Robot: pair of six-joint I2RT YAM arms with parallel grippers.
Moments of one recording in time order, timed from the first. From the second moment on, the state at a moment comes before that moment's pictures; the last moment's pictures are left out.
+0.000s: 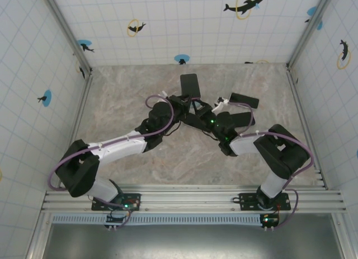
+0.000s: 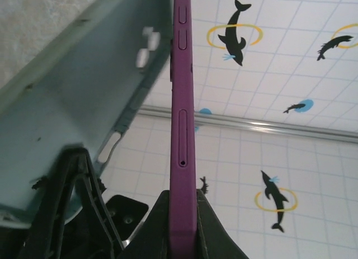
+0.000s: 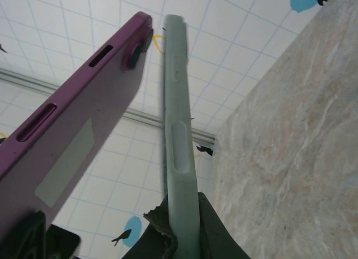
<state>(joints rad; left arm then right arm) -0.81 1.46 0.85 0.52 -0.16 -1.66 0.71 1.69 0.60 1.11 0.10 1.23</state>
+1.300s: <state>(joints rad) 0.12 1.46 0.57 0.42 0.71 -1.08 0.84 1.83 0.87 0.83 0.12 1.26</state>
